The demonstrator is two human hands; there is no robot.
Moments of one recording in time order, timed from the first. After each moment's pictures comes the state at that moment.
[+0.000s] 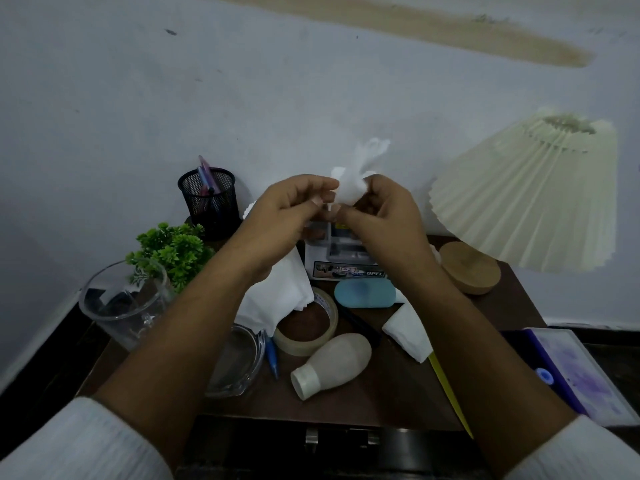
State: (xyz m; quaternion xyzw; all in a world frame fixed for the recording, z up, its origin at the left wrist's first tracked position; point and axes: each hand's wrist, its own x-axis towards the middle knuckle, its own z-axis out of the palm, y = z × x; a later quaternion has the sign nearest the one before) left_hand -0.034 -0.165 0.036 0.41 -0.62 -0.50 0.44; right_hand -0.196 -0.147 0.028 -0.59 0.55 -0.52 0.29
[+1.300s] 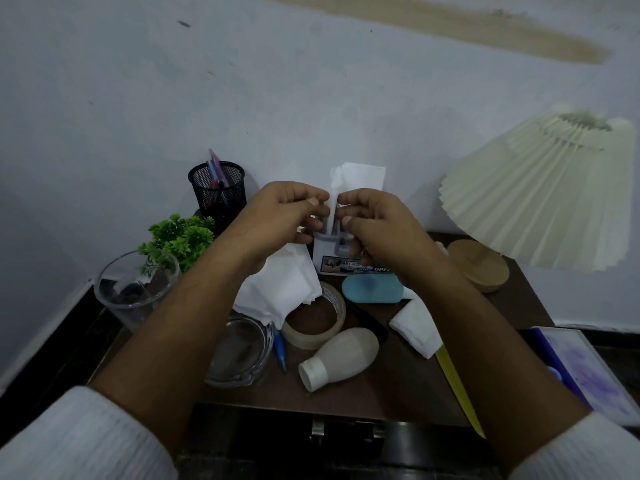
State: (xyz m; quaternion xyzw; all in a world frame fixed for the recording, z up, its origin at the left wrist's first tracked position) left_hand -0.017 -0.165 0.037 0.49 -0.61 -0.49 0.39; right_hand -0.191 -0.143 0.031 -0.59 0.59 -0.40 0.38
